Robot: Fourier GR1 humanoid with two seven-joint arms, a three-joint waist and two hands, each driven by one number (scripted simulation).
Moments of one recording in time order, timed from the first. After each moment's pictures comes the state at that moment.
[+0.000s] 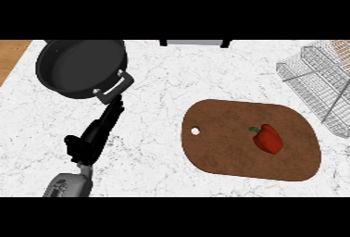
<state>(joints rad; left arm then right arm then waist) -0.12 0.12 -0.09 -1.36 0.02 -0.11 -0.10 -1.21 -0.71 -0.63 -0.37 0.56 -0.19 0.61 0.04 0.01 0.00</state>
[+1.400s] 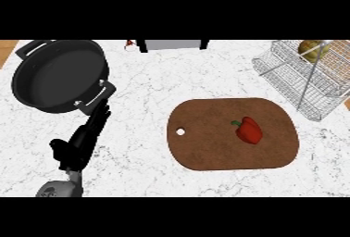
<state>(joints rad) -0.07 0.13 -0.03 -1.39 0.02 -0.07 -0.07 -0.72 -0.95 -0.82 -0.87 0.41 -0.46 0.53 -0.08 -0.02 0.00</state>
